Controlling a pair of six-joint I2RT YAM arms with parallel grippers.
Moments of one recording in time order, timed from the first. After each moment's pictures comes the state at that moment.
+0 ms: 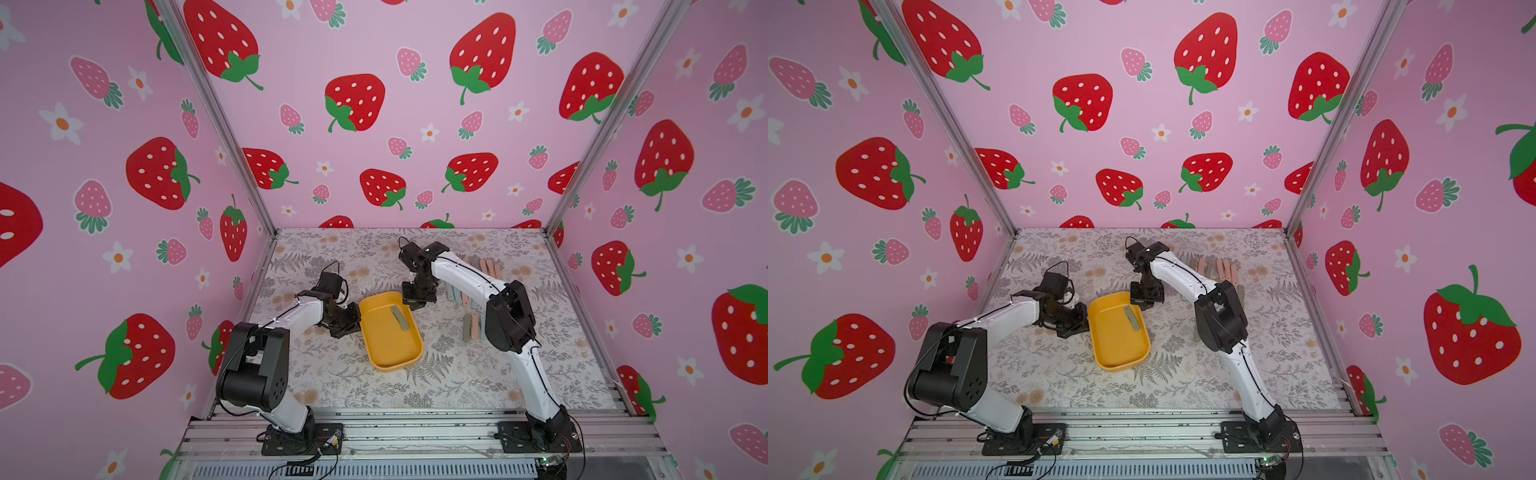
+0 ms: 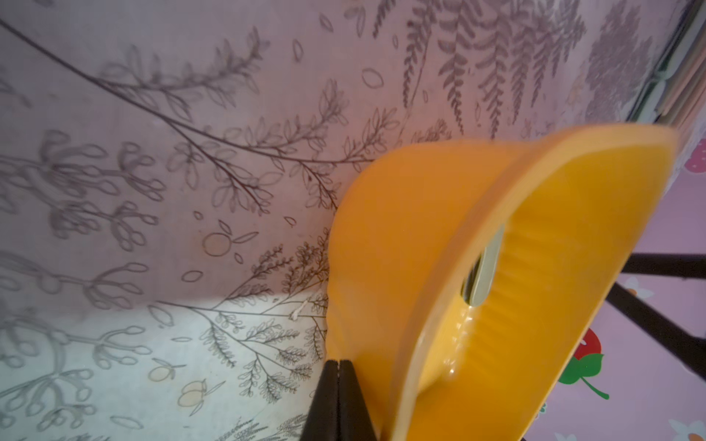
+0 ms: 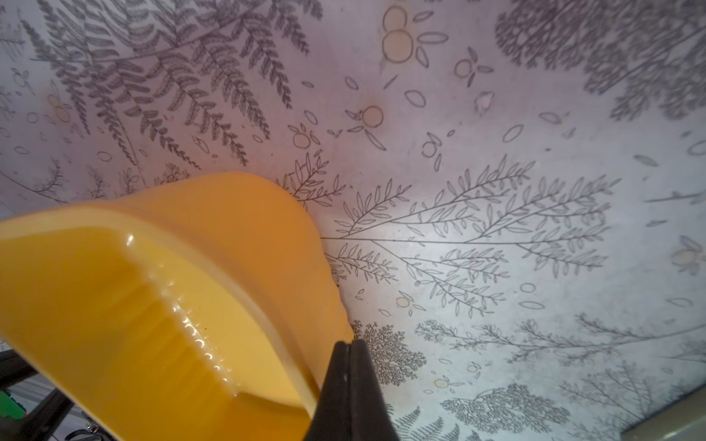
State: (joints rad) left arm -0.18 1.59 0.90 -0.58 0.46 -0.56; right arm 0.71 2.33 2.13 -1.31 -0.13 0.65
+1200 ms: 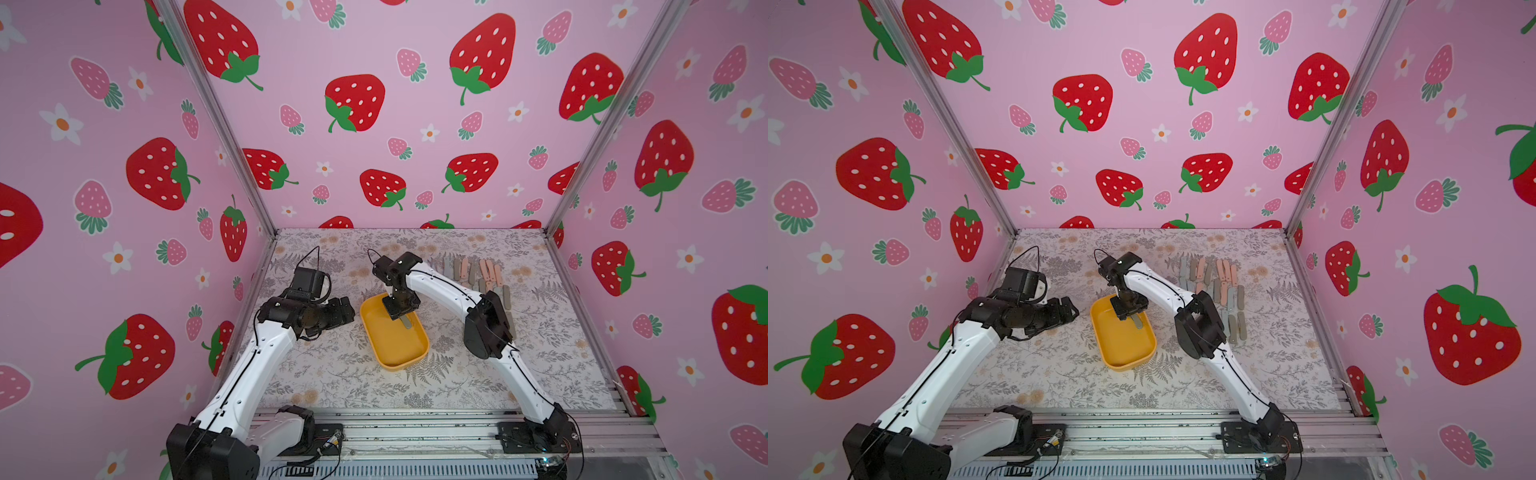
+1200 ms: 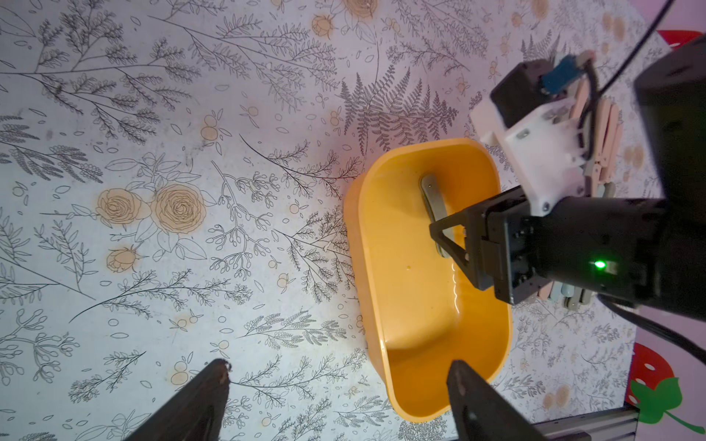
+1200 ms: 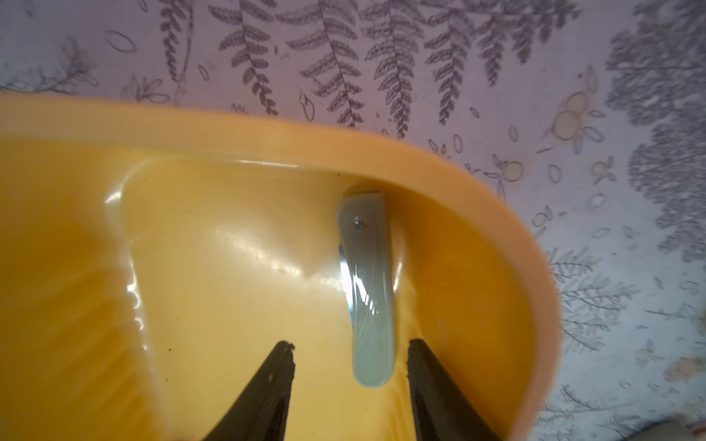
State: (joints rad) left arm -0.19 1.12 1.02 -0.94 0.19 -0.48; right arm 0.86 2.49 2.35 -1.45 0.18 0.33
